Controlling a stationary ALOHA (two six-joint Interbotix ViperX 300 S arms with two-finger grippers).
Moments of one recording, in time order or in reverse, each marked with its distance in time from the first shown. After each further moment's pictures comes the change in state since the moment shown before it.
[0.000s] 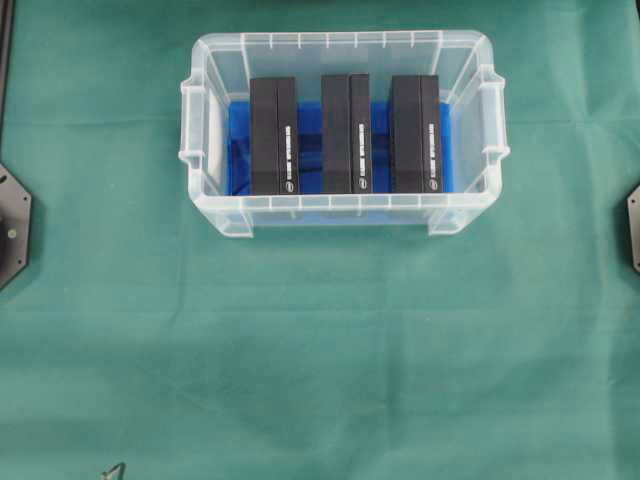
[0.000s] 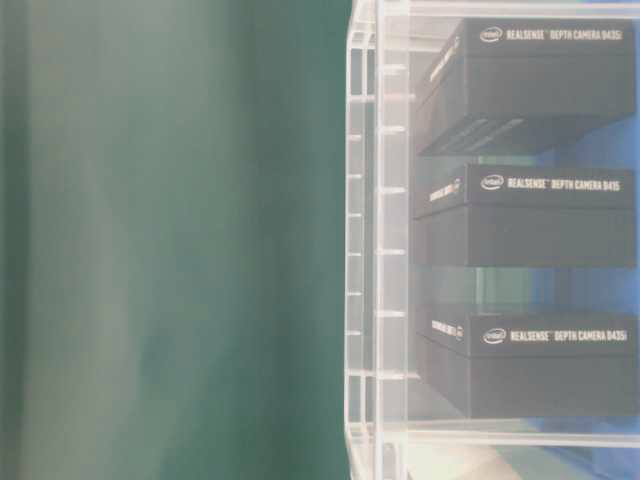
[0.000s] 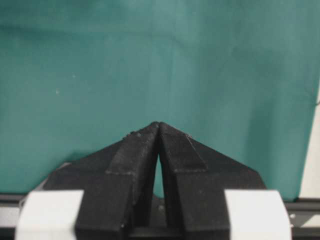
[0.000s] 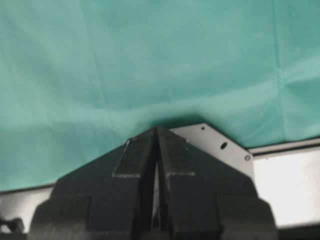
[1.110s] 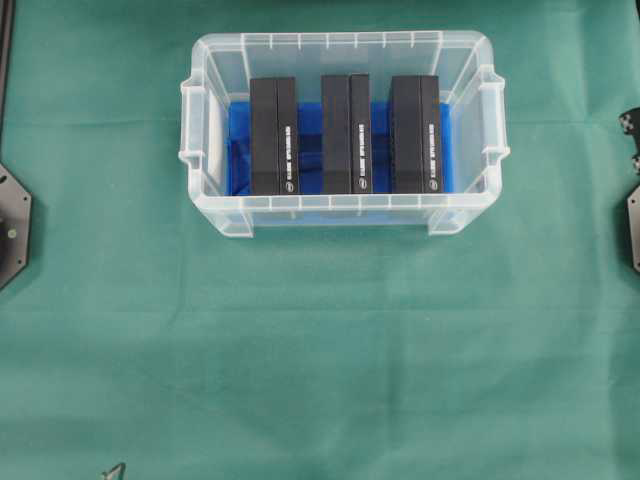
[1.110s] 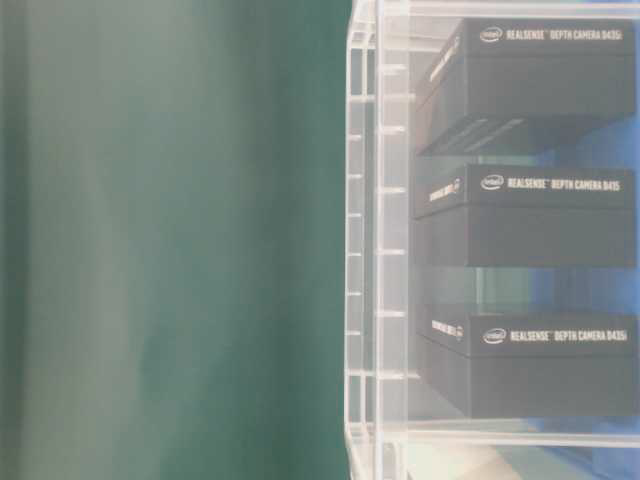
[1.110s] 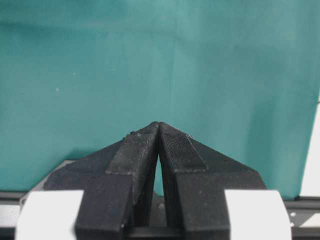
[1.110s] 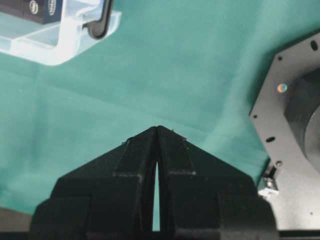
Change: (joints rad) left arm 0.000 0.002 0.000 0.000 0.003 -0.002; right arm -0.025 0.048 0.000 -0.118 0.003 1.112
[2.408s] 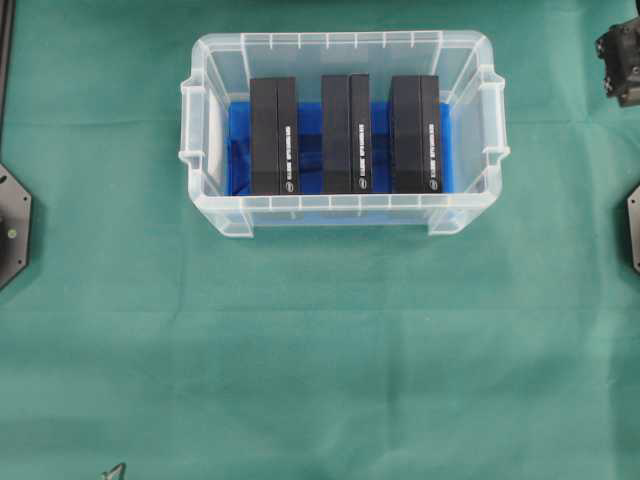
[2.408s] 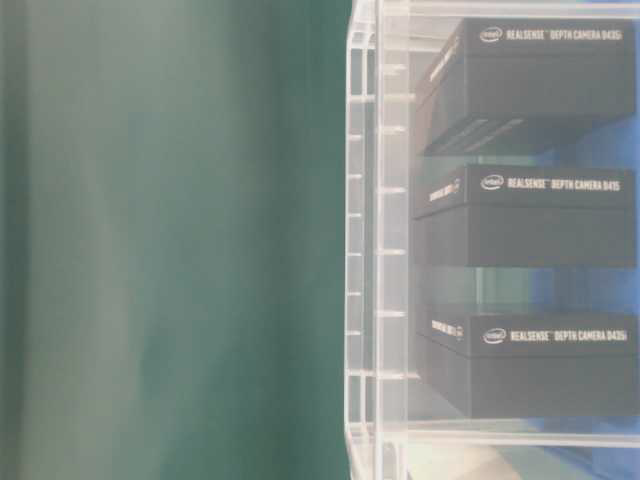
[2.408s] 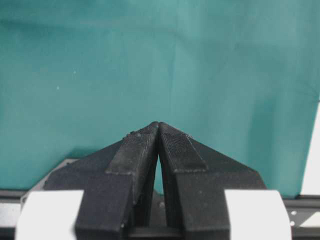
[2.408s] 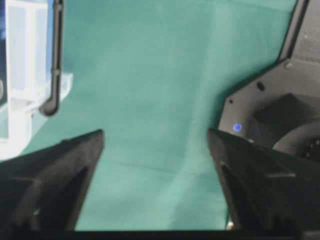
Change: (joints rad) left arm 0.000 0.000 0.002 0.002 0.006 0.002; right arm -0.287 0.071 0.018 -0.023 0.000 -0.213
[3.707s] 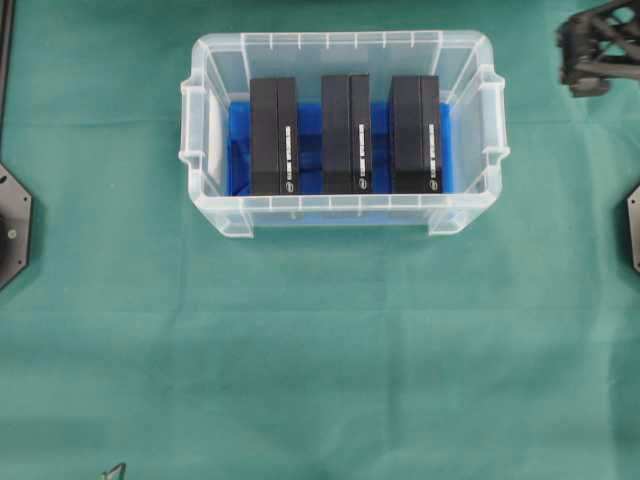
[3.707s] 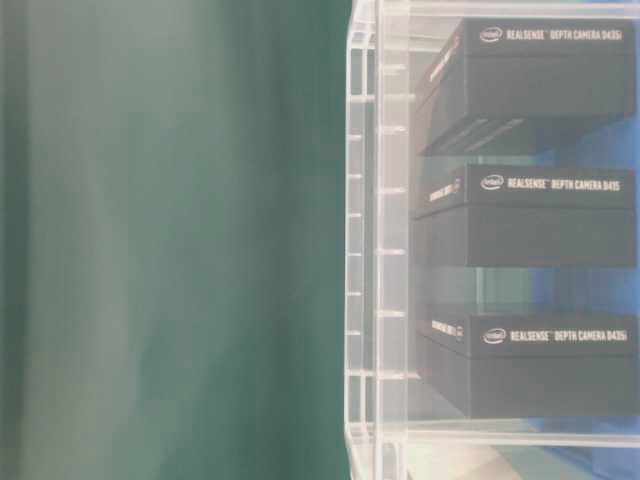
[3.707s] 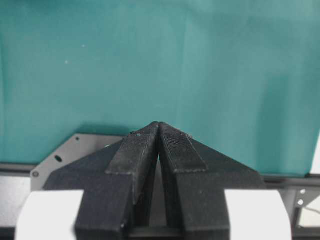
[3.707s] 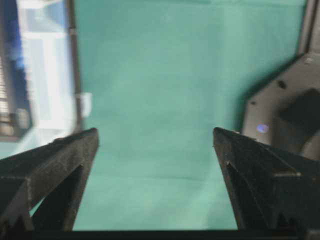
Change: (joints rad) left arm 0.000 -0.020 -0.002 0.005 0.083 0.002; right arm 0.028 0.129 -0.066 -0.008 -0.041 0.135
